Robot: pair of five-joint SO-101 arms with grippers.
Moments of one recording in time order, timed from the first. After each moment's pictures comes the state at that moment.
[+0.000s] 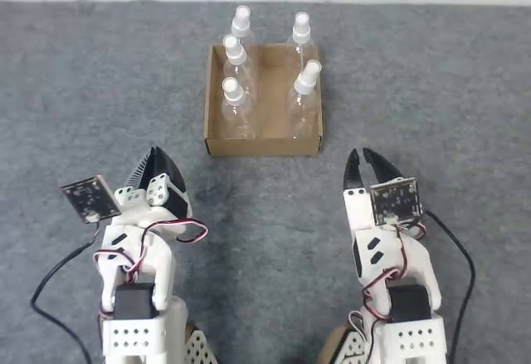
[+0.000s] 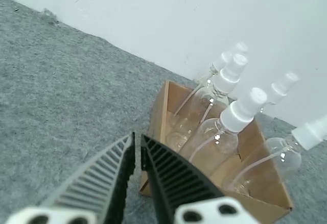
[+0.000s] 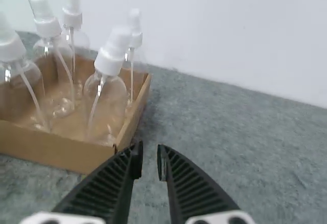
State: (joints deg) left arm -7.3 -103.5 97.3 34.9 27.7; right arm -9.8 -102.7 95.3 29.8 9.5
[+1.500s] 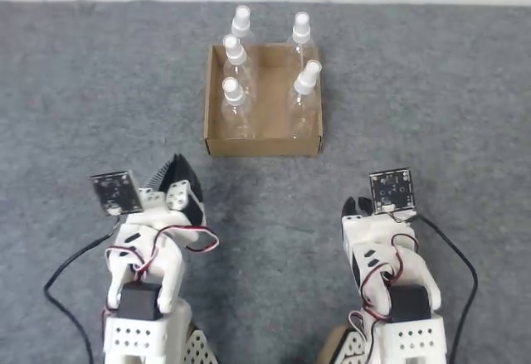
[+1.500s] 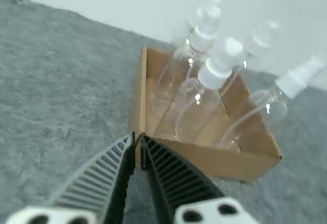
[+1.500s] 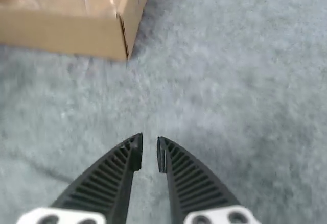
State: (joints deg) left arm -0.6 -103.5 97.3 40.2 22.6; right arm -9.8 -102.7 95.3 56.0 1.7
